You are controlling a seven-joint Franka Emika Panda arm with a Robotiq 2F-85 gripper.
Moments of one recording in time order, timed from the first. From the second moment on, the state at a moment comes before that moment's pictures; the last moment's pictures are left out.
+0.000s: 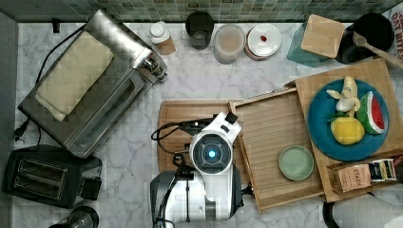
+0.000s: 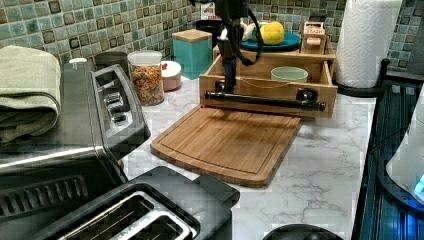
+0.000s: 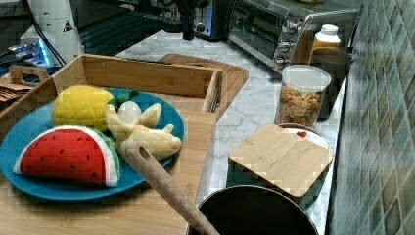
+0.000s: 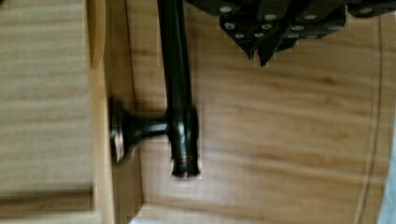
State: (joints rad) arm 0.05 -0.19 0.02 -2.52 0.01 0.74 -0.87
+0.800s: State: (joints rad) arm 0.06 -0.17 0.13 -2.75 -0.14 0.98 -0.87
